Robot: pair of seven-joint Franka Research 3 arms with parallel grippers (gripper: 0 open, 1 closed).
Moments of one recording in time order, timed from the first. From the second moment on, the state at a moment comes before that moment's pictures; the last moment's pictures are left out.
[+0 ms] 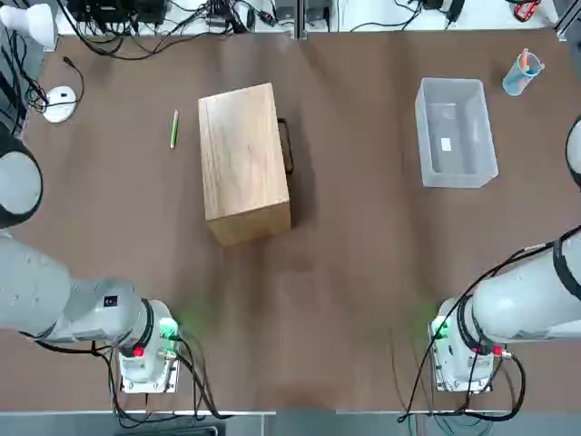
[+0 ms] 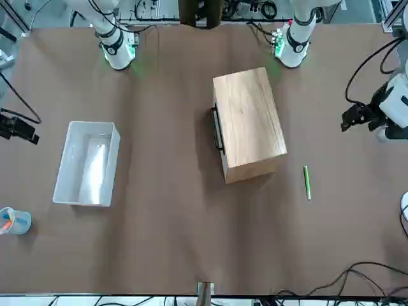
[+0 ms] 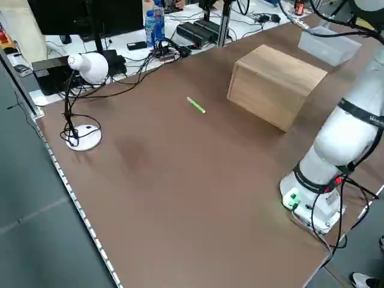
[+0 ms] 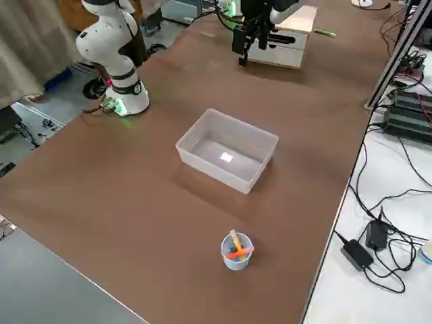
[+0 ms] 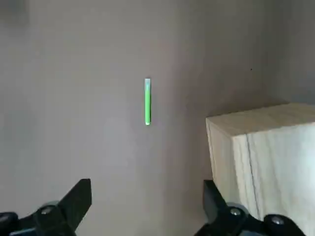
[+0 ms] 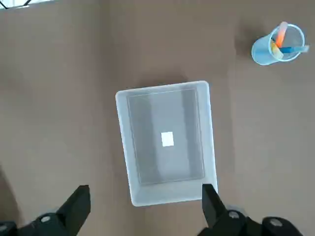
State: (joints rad) left arm 0.05 0.04 -0.10 -1.61 -0.02 1.65 -0.04; right arm -0.01 0.18 -0.07 -1.35 0.02 1.53 0.08
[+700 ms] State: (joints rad) left arm 0.04 0.04 -0.16 -1.60 -0.02 1.65 -0.09; right arm -0.01 0.18 -0.07 -1.35 0.02 1.54 0.08
